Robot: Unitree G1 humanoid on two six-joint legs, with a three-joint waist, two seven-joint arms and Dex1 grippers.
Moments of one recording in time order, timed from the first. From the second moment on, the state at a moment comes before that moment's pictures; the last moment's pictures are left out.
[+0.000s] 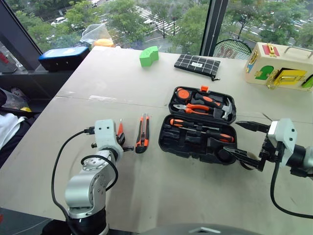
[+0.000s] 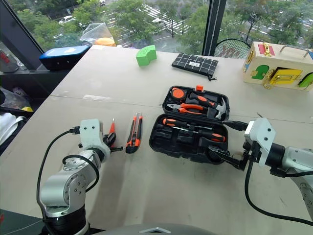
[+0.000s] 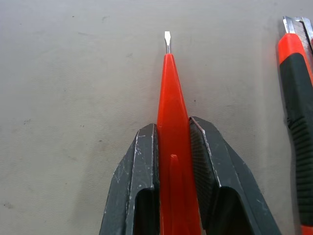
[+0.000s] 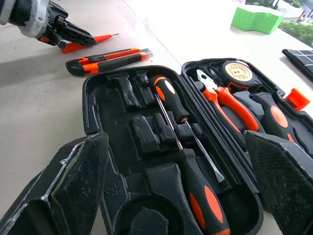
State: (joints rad) left arm -0.06 0.18 0.24 -0.63 -0.27 1.15 0.09; right arm 0.15 -0.82 -0.29 -0.63 0.60 0.43 0.87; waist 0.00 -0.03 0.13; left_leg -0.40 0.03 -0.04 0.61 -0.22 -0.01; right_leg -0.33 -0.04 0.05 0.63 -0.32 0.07
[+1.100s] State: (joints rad) left arm -0.93 0.45 -0.41 0.68 -0.03 -0.15 -1.47; right arm 0.51 -0.69 -0.42 -0.88 0.57 0.43 0.73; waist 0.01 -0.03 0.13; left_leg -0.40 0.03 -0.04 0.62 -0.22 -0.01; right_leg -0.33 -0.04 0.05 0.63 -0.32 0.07
